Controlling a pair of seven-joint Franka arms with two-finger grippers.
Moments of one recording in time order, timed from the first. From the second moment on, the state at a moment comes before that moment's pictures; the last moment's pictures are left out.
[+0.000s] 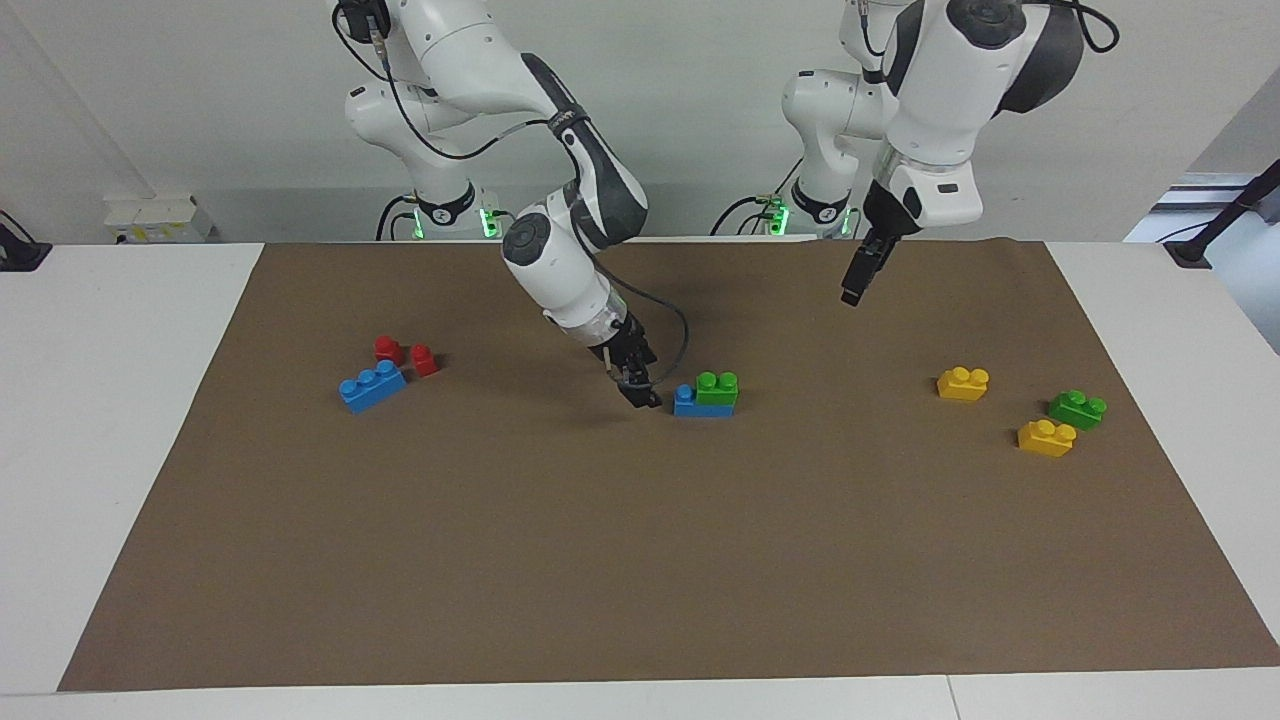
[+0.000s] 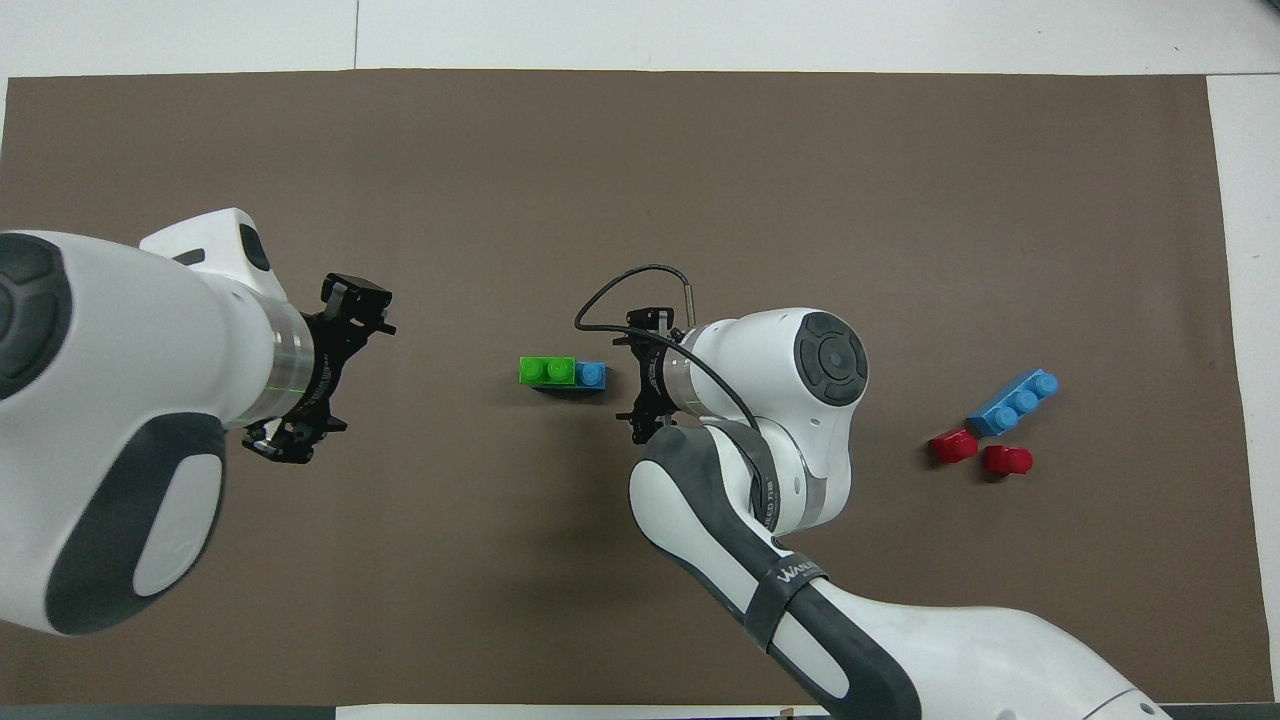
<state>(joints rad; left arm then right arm) -0.42 -0.14 0.02 -1.95 -0.01 1.88 -1.47 0.48 0.33 0.13 -1.99 0.62 2.57 1.64</state>
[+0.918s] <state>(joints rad) -0.58 0.08 0.03 -2.07 -0.01 2.27 -2.12 0.55 0.42 0.13 -1.99 0.66 2.72 1.64</state>
